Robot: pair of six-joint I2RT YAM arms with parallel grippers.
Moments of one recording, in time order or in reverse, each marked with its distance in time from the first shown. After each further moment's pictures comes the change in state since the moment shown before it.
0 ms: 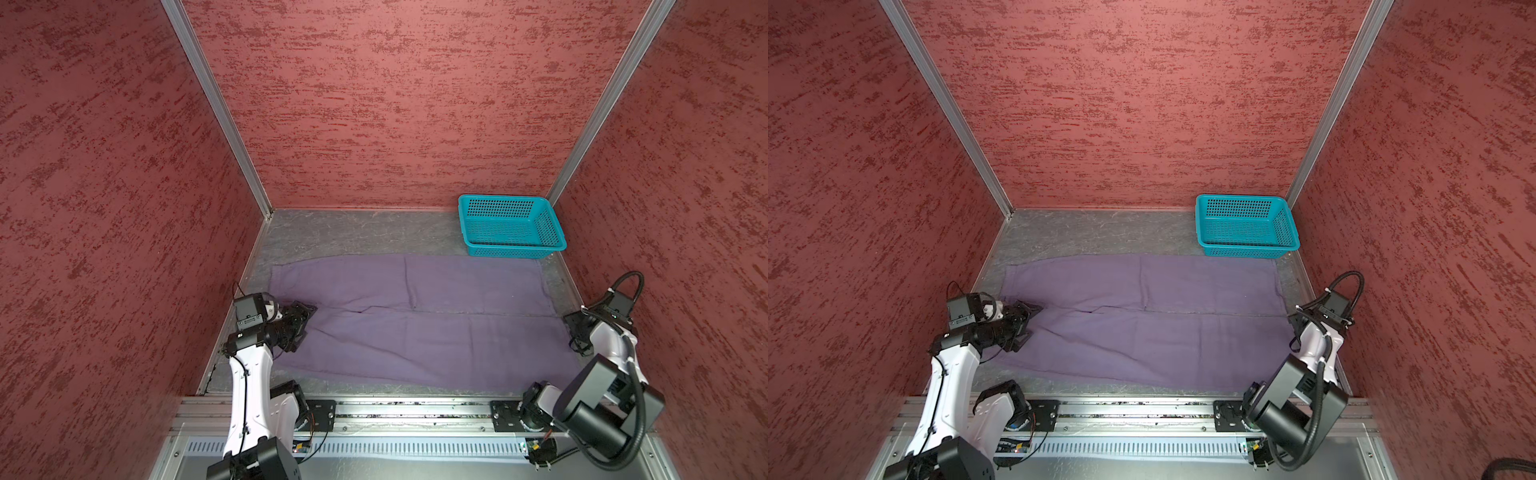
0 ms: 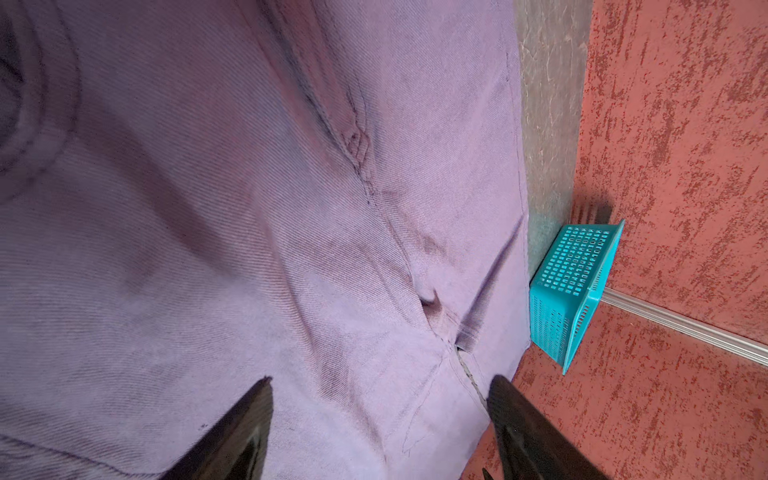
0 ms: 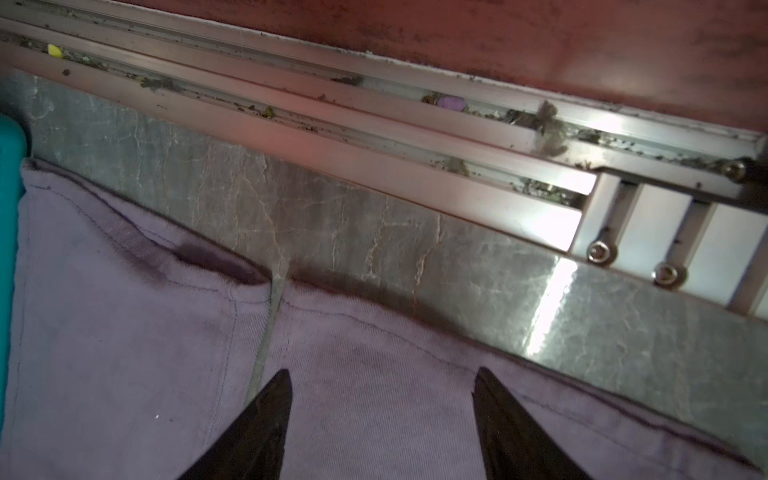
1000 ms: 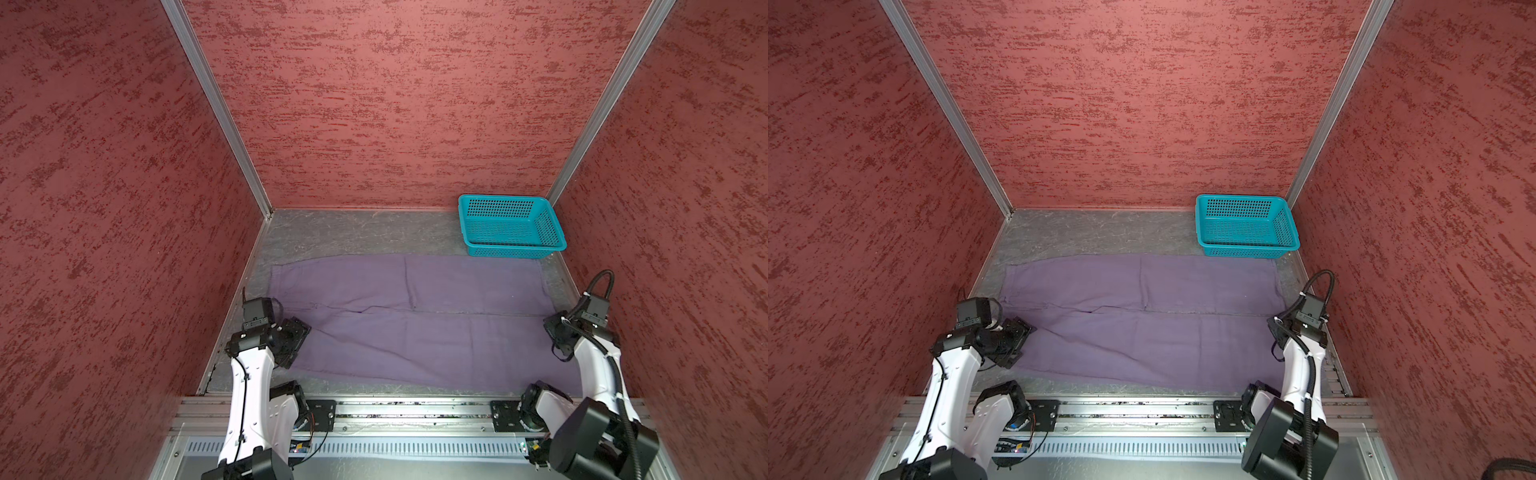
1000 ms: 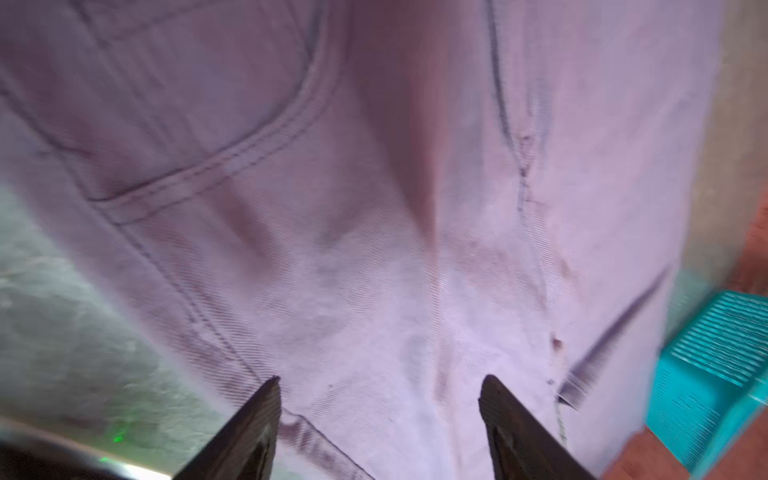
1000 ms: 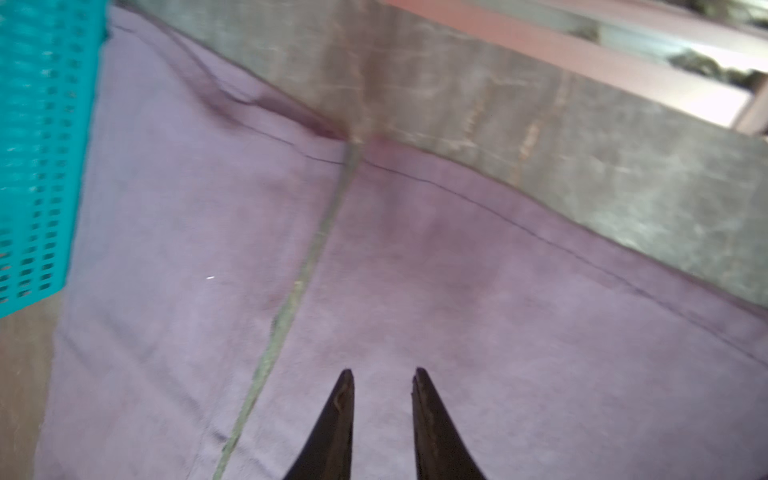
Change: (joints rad) left arm -0.113 0.000 0.007 -0.203 -0.346 -0.059; right arm 0.226 -0.144 -0.051 -0.048 -0.058 0.053
